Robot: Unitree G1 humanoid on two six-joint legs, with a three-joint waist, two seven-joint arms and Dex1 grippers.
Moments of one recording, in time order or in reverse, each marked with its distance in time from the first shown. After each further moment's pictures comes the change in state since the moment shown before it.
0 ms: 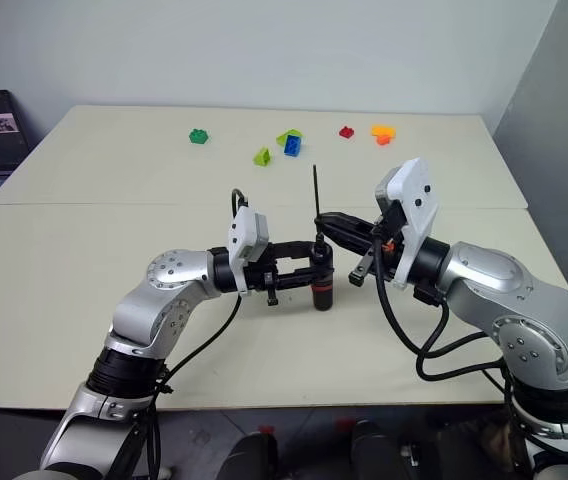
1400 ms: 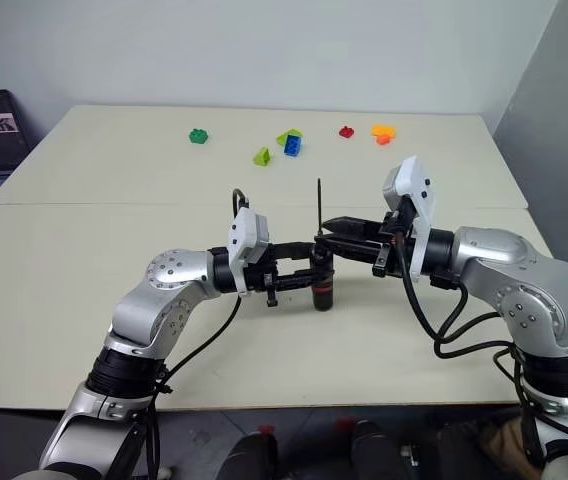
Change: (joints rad) left arm 0.000 0.003 -0.003 -0.002 0.003 -0.006 -0.012; right arm -0.058 -0.066 0.017 0.194 -0.024 -0.040 0.314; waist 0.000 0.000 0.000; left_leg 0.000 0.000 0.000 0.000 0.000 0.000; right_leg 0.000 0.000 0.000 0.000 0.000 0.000
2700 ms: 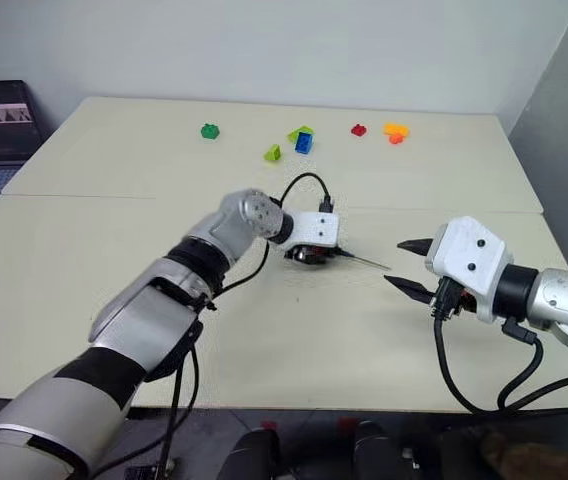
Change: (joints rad) left arm -0.724 -0.185 -0.362 1.214 0.756 -0.517 0.038; right arm 0.395 -0.377 -0.199 -0.332 -0.307 -0.156 0.035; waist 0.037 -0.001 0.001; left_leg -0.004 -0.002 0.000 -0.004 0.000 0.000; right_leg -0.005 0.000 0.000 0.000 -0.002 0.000
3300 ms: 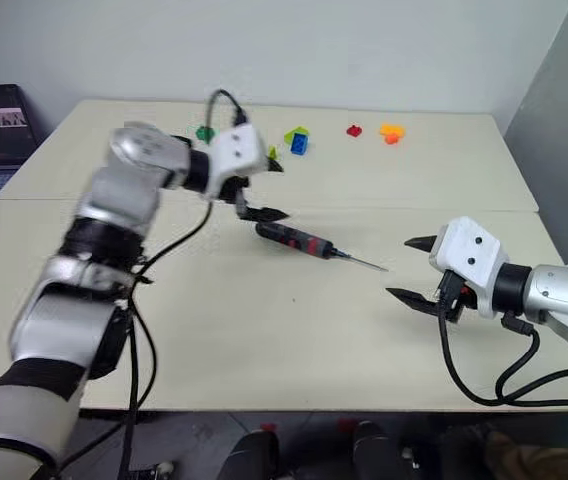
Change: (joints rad) left arm 0.232 0.397 0.367 -0.730 -0.296 0.475 -0.273; right arm -0.024 0.003 0.066 0.175 -0.054 -0.088 0.120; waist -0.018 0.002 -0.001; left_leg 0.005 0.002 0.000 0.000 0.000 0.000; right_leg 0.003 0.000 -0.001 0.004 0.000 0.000
